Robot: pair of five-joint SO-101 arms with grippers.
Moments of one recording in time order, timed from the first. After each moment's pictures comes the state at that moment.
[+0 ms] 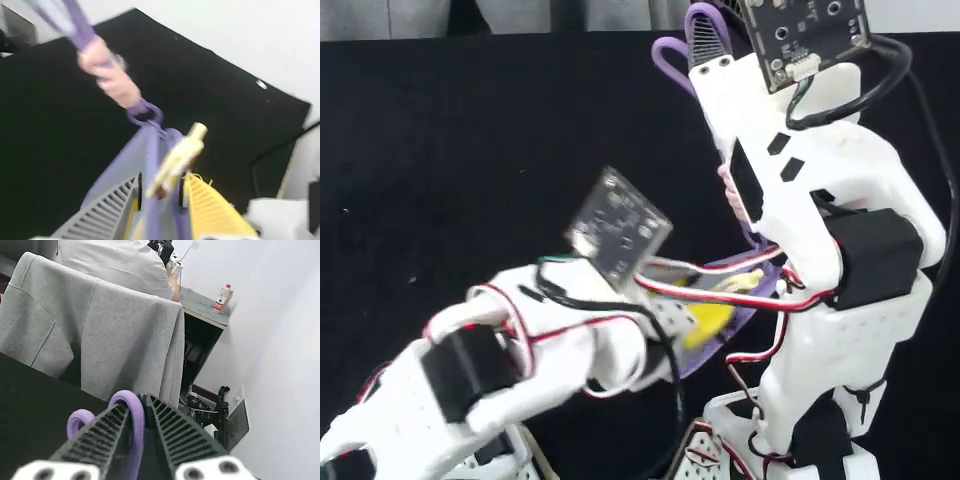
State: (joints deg) left arm 55.1 -47.5 10.6 72.5 12.0; right arm -12.1 -19.7 -35.9 71.8 19.6
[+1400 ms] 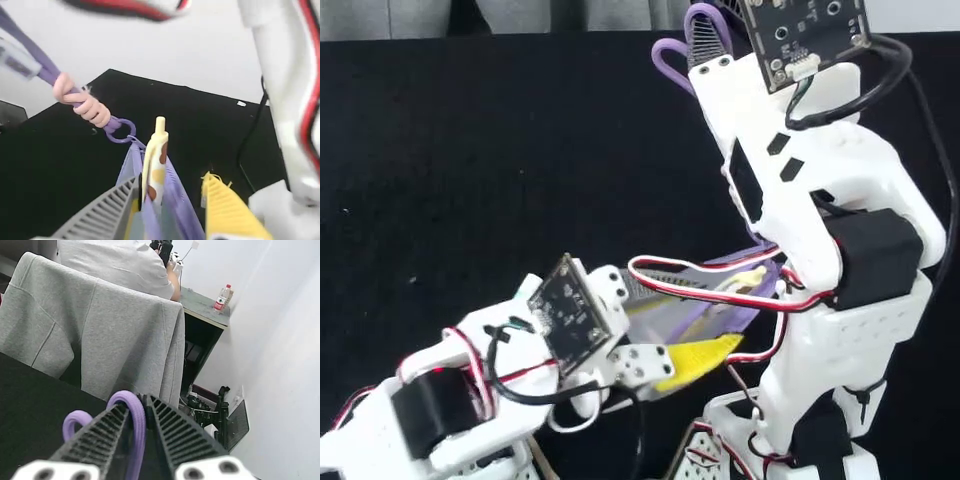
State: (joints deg) left arm 56.6 -64.8 30.6 56.5 -0.9; right arm -12.1 -19.7 -35.9 71.8 19.6
